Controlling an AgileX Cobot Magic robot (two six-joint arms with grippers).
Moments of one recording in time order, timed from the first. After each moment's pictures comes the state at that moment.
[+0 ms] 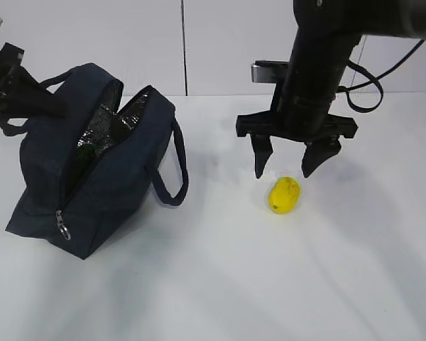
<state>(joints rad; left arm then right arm) 0.11 1.83 -1.30 -1.04 1.12 0.74 0.39 2.02 -1.70 0.08 1.23 0.34</state>
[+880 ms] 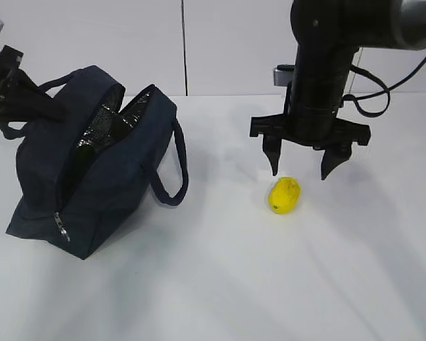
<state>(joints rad) 0.11 1.83 -1.30 -1.02 1.14 0.72 0.38 2.04 -1.68 -0.08 1.20 0.63</state>
